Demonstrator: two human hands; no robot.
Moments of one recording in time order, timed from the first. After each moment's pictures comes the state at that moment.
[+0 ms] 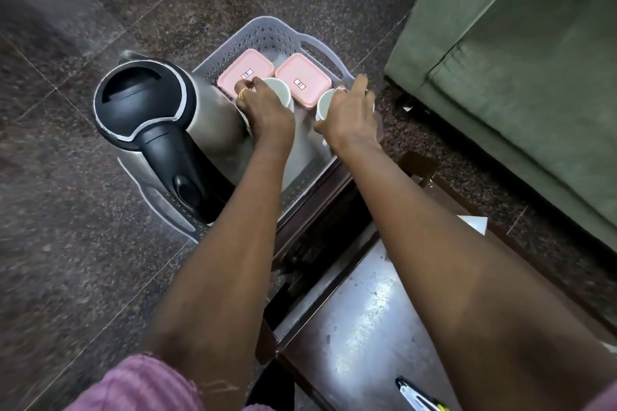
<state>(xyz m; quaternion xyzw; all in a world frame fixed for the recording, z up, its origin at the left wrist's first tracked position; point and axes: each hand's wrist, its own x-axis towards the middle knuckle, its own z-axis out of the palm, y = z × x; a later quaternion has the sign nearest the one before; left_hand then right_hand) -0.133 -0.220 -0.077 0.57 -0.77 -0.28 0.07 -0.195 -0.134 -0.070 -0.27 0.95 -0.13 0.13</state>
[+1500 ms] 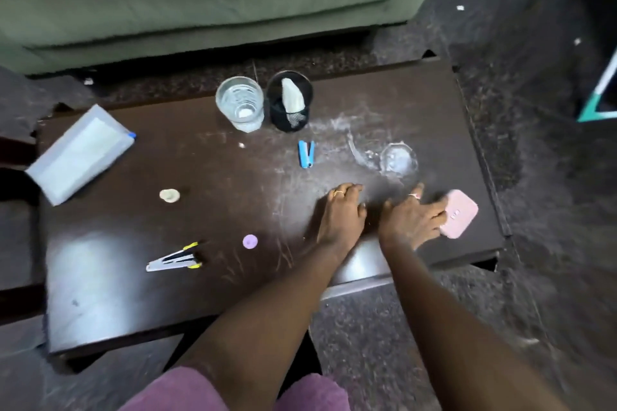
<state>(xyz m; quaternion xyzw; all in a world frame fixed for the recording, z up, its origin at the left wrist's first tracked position) 0.045 0.524 -0.137 -0.11 -0.89 -0.37 -0.23 0.068 0.615 -0.129 0.53 0.84 -0.12 0.06</state>
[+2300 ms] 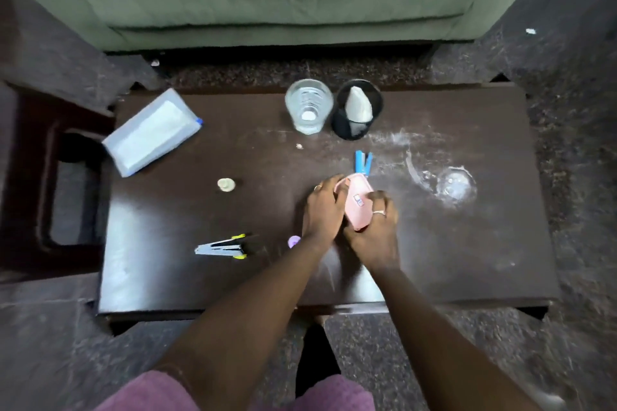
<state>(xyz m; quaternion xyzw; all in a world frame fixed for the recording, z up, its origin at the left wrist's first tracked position) 0.002 0.428 -0.141 0.09 -0.87 -0.46 -0.18 0.054 0.519 -0.136 0.20 0.90 -0.38 0.10</state>
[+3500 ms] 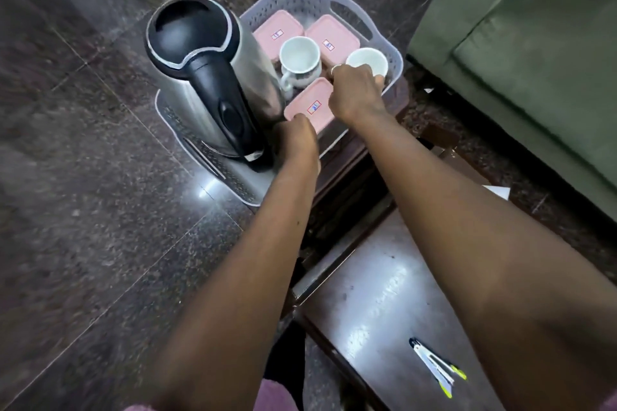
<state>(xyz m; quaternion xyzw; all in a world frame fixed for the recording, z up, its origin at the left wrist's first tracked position) -0.064 -0.143 -0.061 0.68 -0.35 -0.61 0.22 -0.148 -0.128 -0.049 -0.37 0.91 -0.11 0.16</state>
